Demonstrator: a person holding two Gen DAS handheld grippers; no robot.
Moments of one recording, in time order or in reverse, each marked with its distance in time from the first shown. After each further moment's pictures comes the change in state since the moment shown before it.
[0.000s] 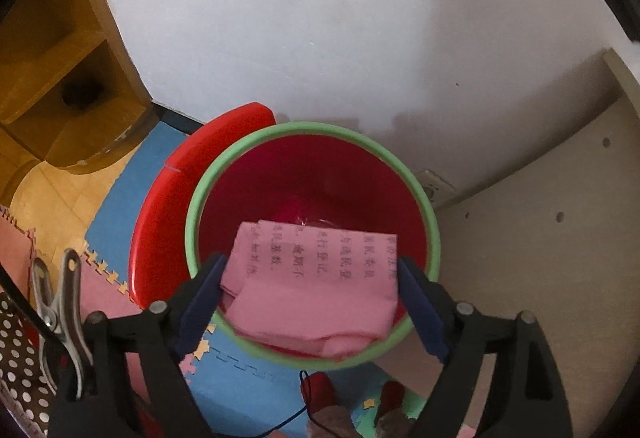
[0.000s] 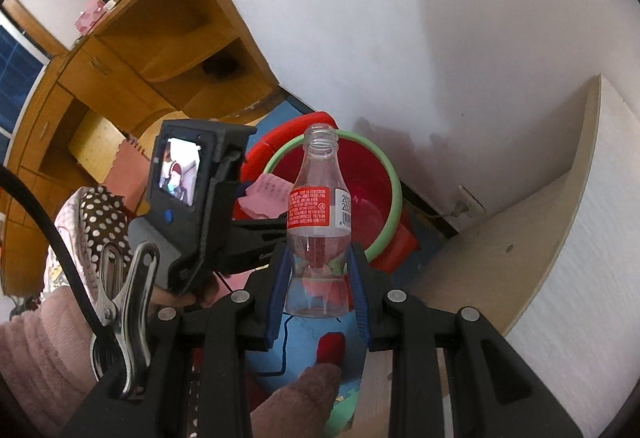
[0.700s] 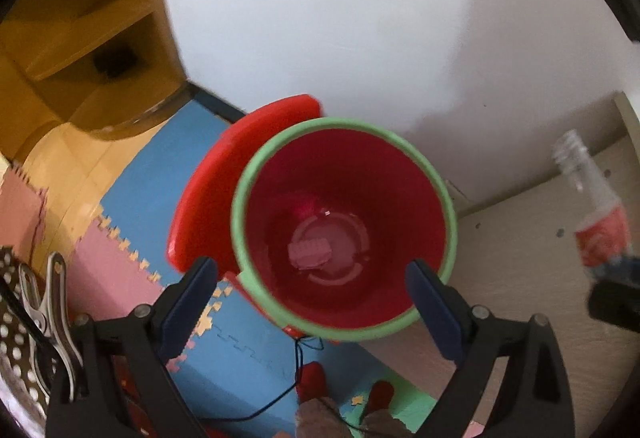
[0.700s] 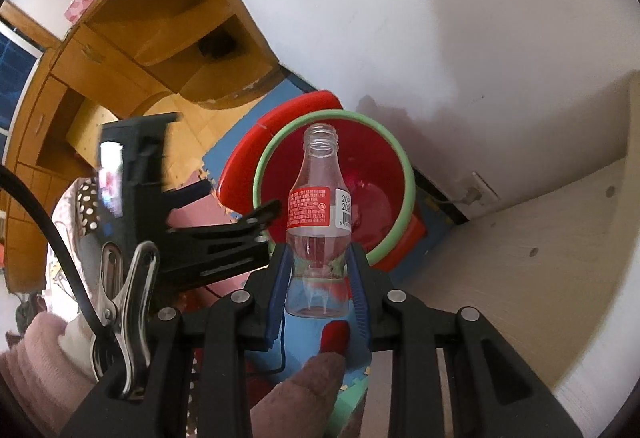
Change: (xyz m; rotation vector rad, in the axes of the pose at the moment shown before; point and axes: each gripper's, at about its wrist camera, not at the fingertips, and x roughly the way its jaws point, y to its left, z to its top) left arm -0.038 0.042 -0.021 -0.152 0.012 0.040; right arm 0.042 0.000 0.009 0.021 0.094 0.007
